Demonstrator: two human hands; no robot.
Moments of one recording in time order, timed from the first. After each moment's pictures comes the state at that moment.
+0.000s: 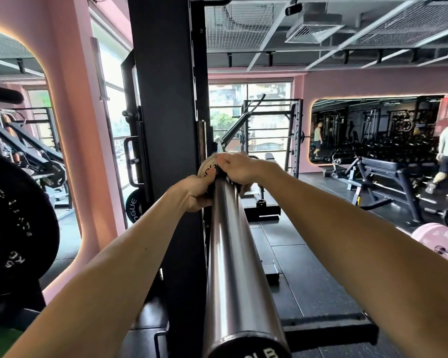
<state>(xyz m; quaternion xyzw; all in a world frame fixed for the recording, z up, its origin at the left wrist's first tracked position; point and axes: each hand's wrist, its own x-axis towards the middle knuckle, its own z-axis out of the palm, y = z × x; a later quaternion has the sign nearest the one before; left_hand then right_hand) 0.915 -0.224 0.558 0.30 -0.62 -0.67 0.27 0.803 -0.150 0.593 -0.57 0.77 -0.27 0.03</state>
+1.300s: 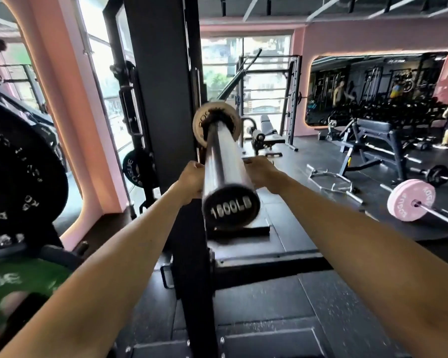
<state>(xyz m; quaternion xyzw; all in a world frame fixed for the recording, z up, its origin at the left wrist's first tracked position) 0.954 -0.189 0.459 0.35 -0.71 -0.55 0.26 0.815 -0.074 0.470 -0.40 0.75 -0.48 0.20</state>
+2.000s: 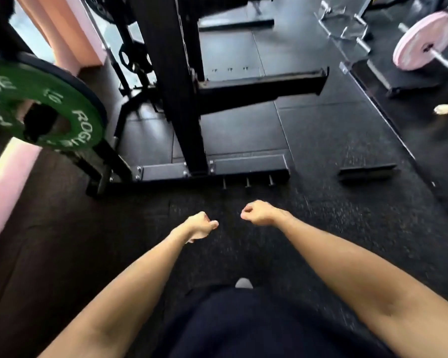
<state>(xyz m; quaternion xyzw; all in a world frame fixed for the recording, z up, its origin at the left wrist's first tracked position) 1.198 0.155 0.065 0.45 -0.77 -0.38 -0.25 1.024 0.272 0.069 -0.42 0.80 -0.06 0.43</state>
